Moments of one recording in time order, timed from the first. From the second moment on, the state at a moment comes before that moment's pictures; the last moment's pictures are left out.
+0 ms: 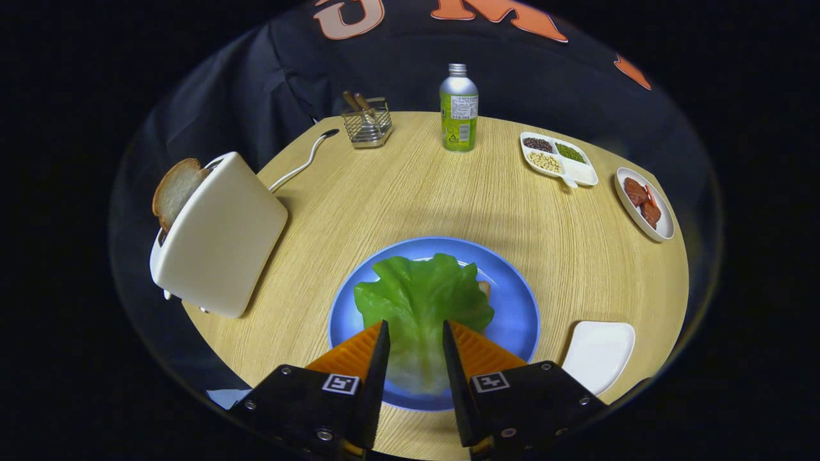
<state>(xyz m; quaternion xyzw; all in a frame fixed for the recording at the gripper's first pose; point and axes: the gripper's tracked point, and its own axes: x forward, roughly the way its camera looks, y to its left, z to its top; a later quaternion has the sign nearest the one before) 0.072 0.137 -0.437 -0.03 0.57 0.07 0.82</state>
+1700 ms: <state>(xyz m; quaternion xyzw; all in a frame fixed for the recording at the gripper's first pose) 0.122 0.405 -0.297 -0.03 0.57 0.17 0.80</state>
